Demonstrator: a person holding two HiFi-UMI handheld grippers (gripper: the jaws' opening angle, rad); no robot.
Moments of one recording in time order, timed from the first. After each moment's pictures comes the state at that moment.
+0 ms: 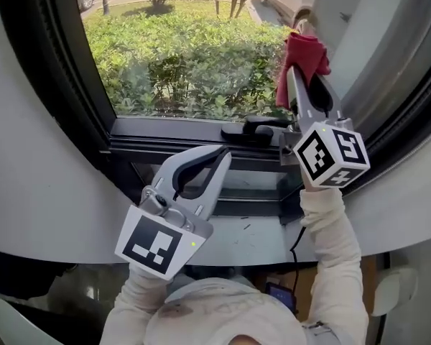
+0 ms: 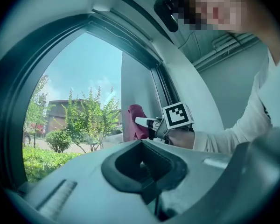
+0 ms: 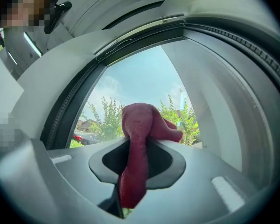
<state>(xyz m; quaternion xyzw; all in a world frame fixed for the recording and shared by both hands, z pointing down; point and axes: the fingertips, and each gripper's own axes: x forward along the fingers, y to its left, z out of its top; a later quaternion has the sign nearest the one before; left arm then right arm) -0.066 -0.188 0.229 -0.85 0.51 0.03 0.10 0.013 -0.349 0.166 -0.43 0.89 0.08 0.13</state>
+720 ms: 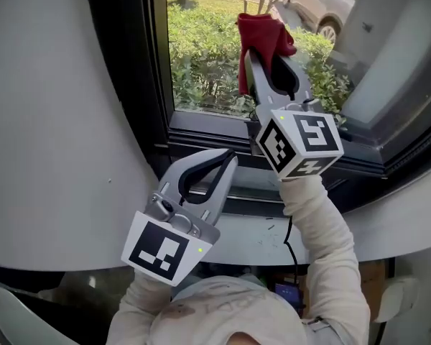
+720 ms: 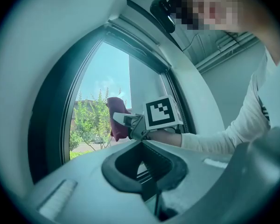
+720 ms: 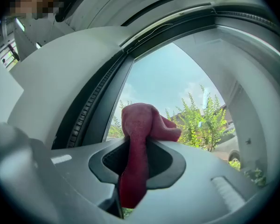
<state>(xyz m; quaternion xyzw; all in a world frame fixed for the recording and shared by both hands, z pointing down) -0.179 -0.141 0.233 -0.83 0.54 0.03 0.10 -0.201 -0.285 0.156 -0.33 0.93 0.11 0.14</state>
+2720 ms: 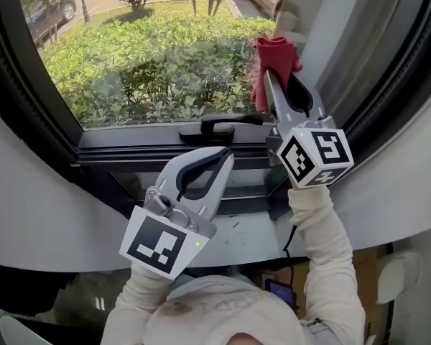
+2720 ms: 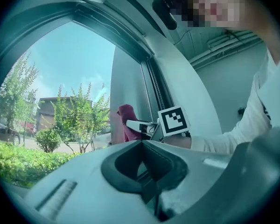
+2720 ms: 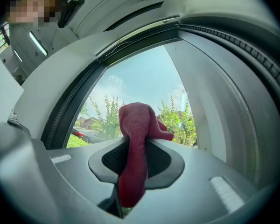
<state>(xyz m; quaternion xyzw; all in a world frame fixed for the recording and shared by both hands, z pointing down) 0.020 -0.219 0.238 -0.88 0.47 0.01 0.11 0.070 -0.366 0.189 -0.41 0.90 0.11 0.12</state>
